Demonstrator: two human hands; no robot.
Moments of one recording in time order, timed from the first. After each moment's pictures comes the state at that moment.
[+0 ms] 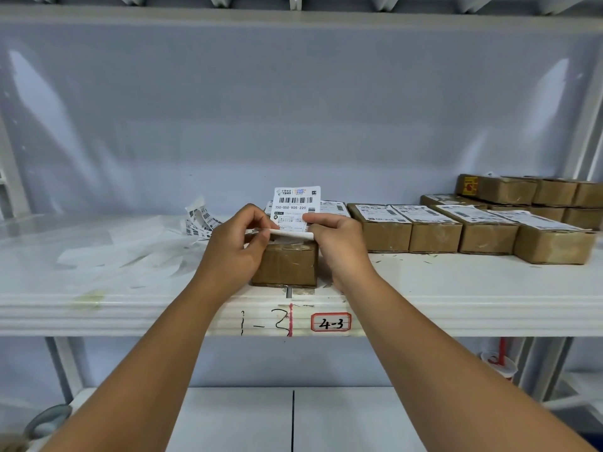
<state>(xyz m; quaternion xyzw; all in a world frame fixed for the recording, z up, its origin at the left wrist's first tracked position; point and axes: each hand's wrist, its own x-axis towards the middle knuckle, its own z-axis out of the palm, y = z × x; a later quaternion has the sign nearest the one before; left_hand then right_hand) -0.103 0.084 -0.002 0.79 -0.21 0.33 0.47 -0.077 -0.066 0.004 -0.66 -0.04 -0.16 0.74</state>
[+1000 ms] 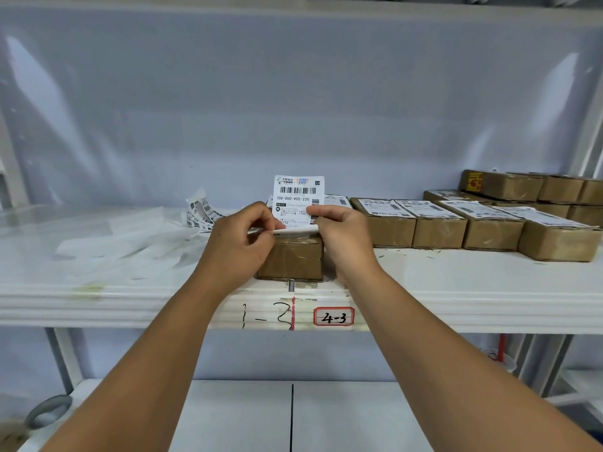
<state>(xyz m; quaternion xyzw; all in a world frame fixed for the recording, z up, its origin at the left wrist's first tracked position) -0.108 0.082 -0.002 0.80 -0.20 0.32 0.46 -0.078 -0.068 0.004 -0.67 -0.05 -0.19 0.72</state>
